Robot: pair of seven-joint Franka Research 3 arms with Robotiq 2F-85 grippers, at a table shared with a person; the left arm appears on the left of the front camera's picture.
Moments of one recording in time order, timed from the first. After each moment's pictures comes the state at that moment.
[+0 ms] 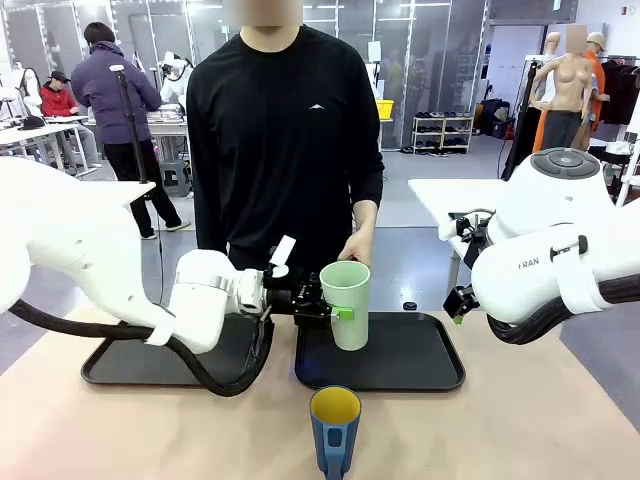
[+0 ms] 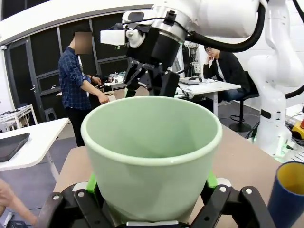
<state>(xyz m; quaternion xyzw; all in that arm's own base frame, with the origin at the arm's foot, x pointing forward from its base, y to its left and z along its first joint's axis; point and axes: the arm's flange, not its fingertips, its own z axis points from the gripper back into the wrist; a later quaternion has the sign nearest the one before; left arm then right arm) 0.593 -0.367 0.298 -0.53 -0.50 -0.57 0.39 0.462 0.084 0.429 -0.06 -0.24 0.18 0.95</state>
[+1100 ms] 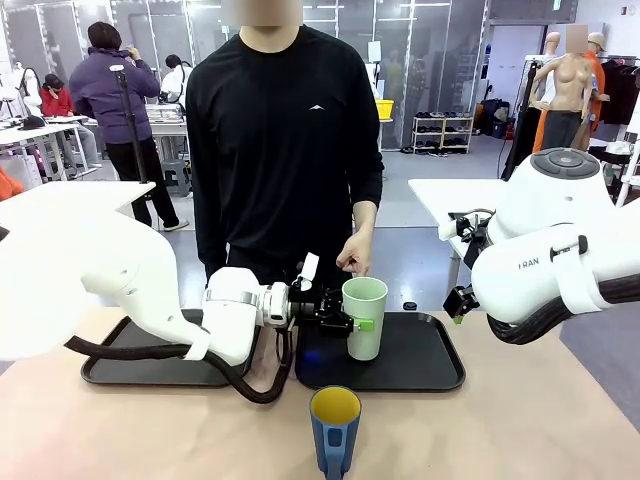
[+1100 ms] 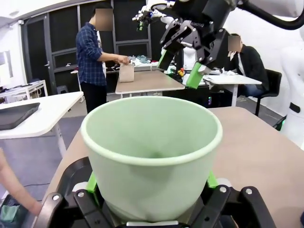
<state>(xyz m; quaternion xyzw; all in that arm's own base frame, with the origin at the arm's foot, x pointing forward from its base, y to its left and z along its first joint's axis) 0.628 -0.404 0.245 -0.51 -0.49 -0.54 0.46 0.462 0.084 0.429 -0.06 -0.24 0.18 0.95</state>
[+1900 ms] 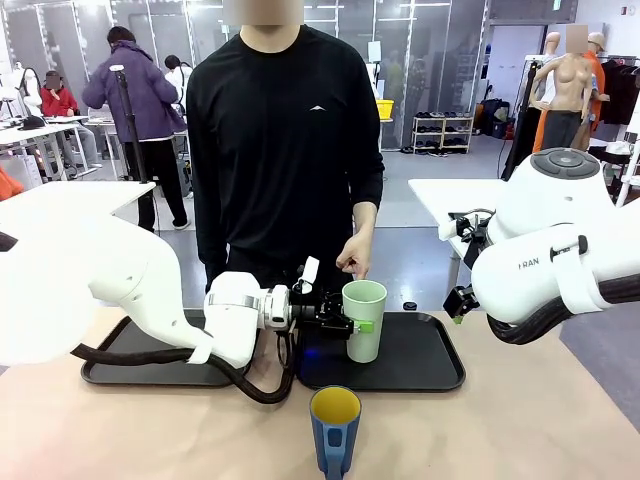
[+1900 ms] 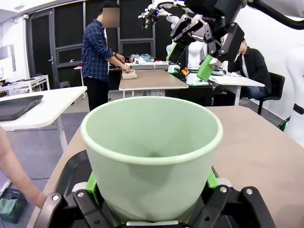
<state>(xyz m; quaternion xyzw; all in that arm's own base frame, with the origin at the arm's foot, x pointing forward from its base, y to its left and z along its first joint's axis) 0.636 -0.404 0.234 -0.51 -0.48 -0.53 0.47 0.462 0.084 0.429 -0.06 -0.24 0.18 0.95</state>
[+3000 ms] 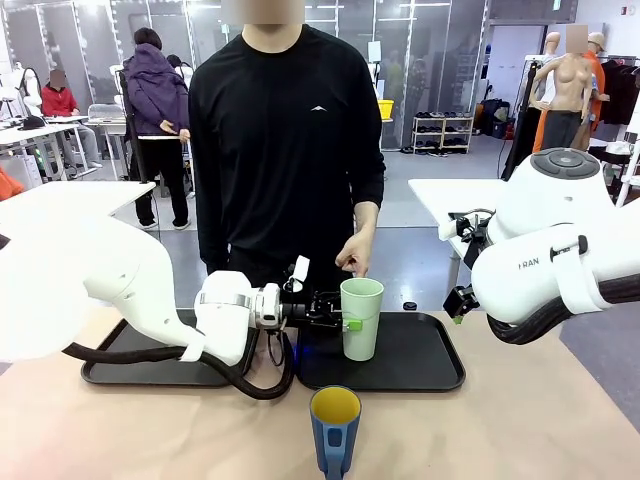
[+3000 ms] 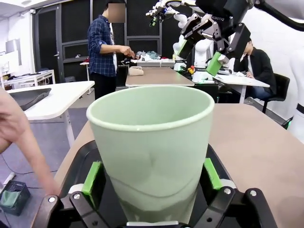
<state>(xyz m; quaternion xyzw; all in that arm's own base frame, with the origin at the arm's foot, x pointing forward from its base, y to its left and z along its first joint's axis) 0.646 -0.380 0.231 -0.50 -0.48 -0.53 0.49 0.462 0.084 0.429 -0.06 -0.24 0.18 0.95</state>
